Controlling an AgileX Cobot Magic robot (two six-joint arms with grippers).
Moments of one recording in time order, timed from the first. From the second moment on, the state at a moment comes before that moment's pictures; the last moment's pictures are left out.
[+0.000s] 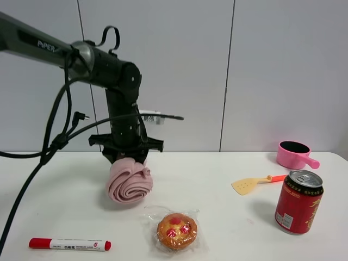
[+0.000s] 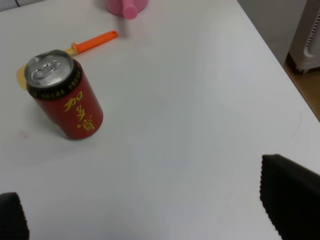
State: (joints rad) left arm -0.48 2.31 -1.90 0.12 0.99 -0.41; right arm 0.00 0.00 -0.49 -0.05 1.07 0.09
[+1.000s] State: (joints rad) left arm -0.67 2.27 -2.38 -0.04 0.69 0.98; right arm 0.00 0.00 -0.49 -0.05 1.07 0.09
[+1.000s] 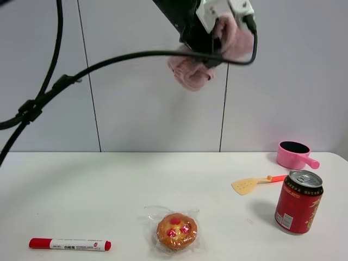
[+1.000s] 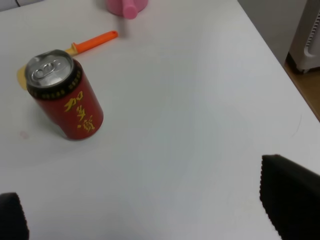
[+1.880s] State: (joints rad) left arm -0.64 2.63 -2.38 -0.36 0.39 1.50; right arm 0.00 0.00 -0.49 -0.05 1.07 0.09
